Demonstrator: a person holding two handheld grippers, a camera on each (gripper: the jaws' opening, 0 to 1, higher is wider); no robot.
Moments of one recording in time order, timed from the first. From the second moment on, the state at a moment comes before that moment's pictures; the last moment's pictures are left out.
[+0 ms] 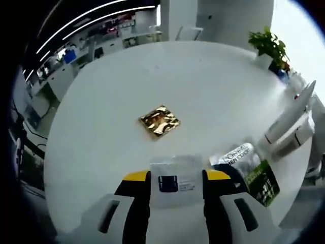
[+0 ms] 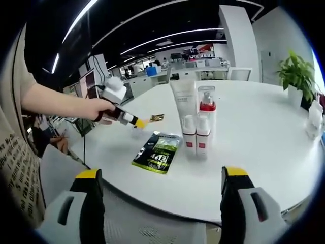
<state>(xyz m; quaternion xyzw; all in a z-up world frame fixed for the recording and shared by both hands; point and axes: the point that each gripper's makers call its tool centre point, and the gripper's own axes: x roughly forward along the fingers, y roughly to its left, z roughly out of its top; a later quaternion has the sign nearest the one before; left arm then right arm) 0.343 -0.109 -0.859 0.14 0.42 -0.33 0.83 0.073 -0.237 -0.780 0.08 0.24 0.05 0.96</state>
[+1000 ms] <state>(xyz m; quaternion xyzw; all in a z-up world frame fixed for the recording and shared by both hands) 0.260 -0.084 -0.864 0.07 0.47 -0.28 0.84 0.070 -0.230 -0.773 0.06 0.23 0.09 0.97</state>
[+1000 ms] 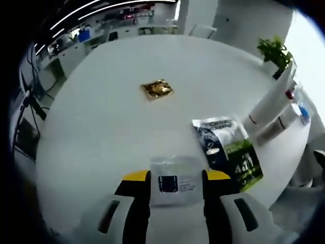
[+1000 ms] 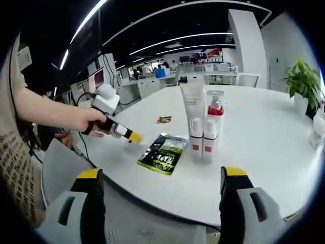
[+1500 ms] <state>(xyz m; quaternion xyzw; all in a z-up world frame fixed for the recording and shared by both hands) 0.234 -0.090 -0.887 0.05 0.48 -0.25 0.84 0.066 -0.225 -0.777 0.05 0.24 0.12 0.96</state>
